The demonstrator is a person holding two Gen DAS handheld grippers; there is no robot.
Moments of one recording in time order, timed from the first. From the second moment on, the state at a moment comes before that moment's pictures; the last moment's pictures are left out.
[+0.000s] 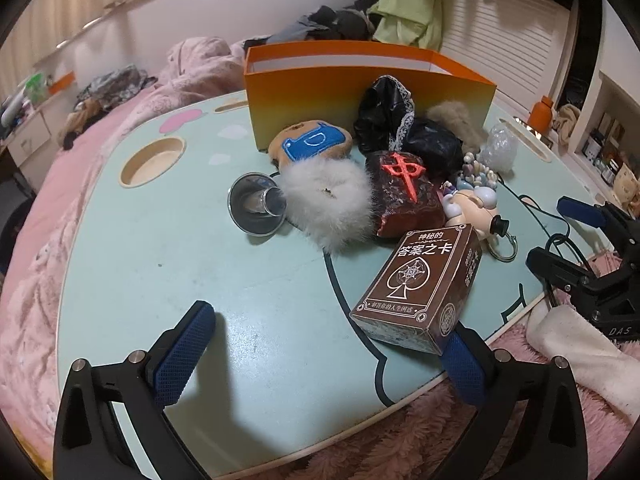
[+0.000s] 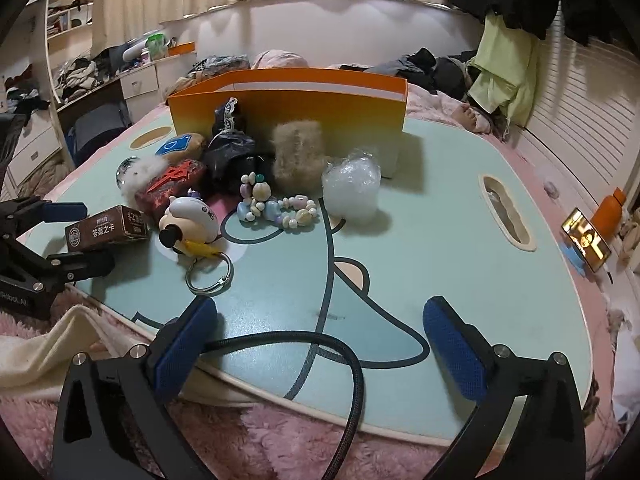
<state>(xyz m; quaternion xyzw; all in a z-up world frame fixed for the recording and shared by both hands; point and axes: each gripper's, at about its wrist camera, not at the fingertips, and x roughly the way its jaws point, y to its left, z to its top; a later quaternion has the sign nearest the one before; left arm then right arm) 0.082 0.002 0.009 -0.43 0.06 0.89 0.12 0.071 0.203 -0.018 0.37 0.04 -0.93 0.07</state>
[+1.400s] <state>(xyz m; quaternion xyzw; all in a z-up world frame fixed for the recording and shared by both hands) 0.083 -0.004 0.006 -0.43 0.07 0.89 0.12 0.073 0.201 -0.019 0.37 0.04 -0.93 0.06</state>
